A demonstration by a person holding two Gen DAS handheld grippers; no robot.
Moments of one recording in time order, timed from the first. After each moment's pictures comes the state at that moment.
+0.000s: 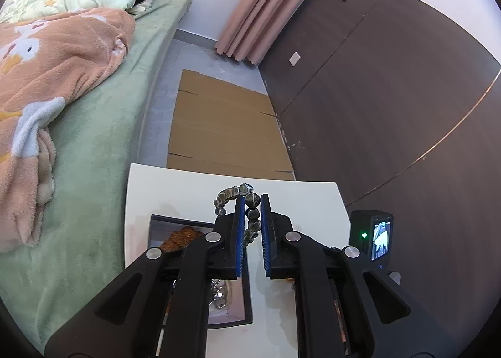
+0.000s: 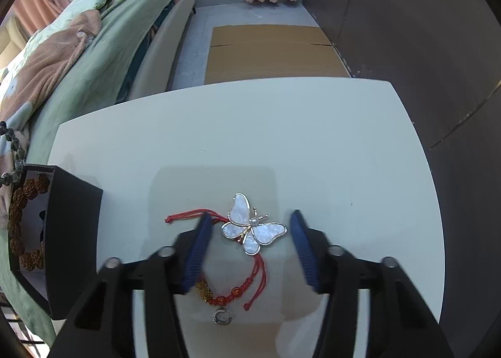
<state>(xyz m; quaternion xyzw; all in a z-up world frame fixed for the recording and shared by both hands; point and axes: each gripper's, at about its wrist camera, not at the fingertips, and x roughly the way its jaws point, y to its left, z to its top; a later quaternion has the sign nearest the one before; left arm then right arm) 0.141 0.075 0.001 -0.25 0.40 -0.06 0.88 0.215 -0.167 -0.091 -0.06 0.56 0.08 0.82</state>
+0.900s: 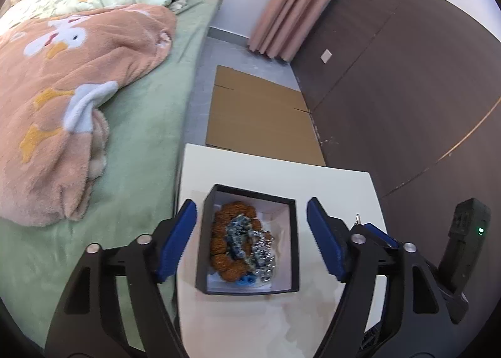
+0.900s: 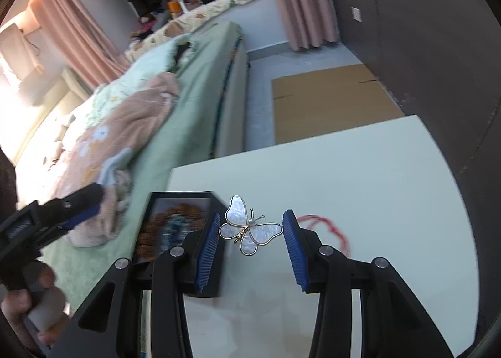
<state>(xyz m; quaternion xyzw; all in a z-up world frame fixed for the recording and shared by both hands) 0.098 0.100 -0.005 -0.23 0.42 0.01 0.88 0.145 -0.156 -0.005 0.08 0.46 0.21 0.86</state>
